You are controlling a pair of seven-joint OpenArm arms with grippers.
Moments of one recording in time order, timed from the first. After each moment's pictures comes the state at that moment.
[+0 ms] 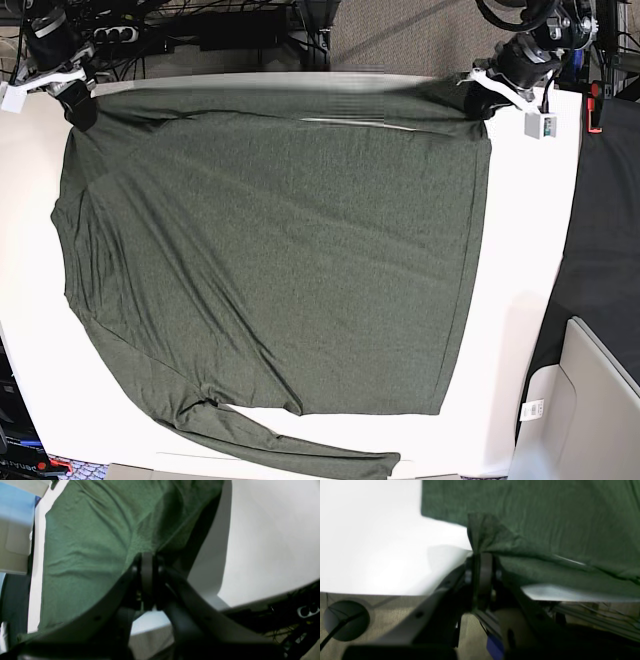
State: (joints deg) left arm 35.9 -11.5 -22.9 117.6 -43.8 -8.3 52.5; right arm -38.2 8.7 42.2 110.3 63.4 18.3 -40.6
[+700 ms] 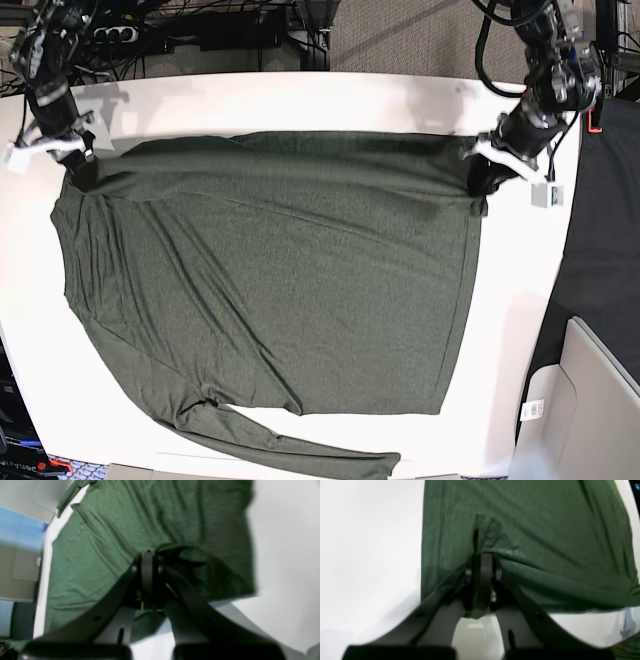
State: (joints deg) left arm 18.2 -11.2 -22.4 111.0 -43.8 -8.8 53.6; right arm -18.2 10.8 37.8 94.0 57.8 18.5 -40.3
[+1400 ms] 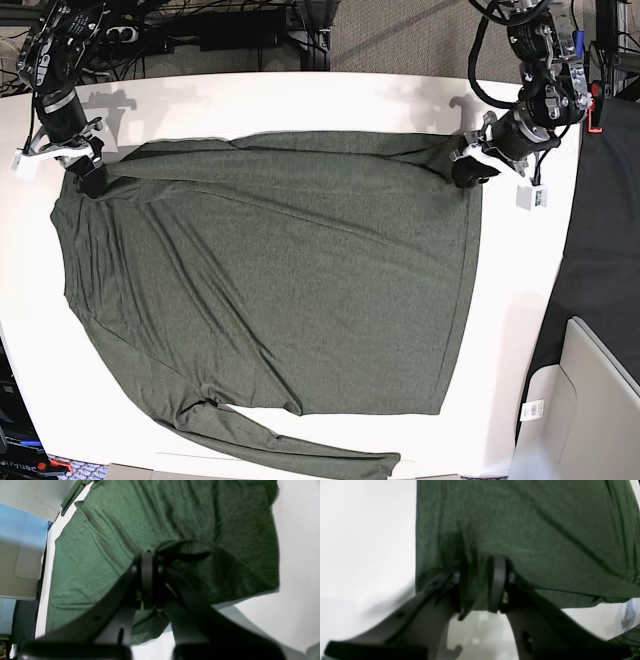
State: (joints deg) left arm 15.6 -11.5 -20.5 104.2 -43.5 -8.3 60.2; right arm -17.3 10.2 36.8 93.6 56.8 18.4 -40.1
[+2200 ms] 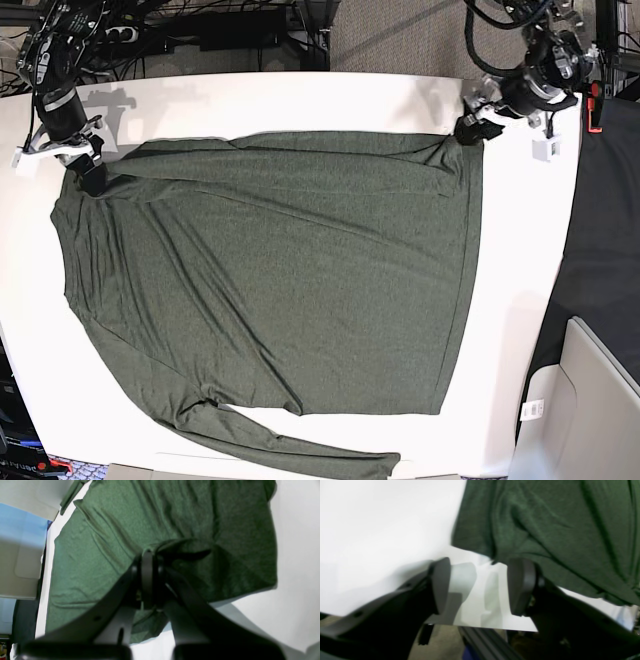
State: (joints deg) left arm 21.7 -2.2 -33.8 108.9 -43.8 -8.3 70.0; right arm -17.7 10.2 36.8 93.6 57.0 18.4 -40.1
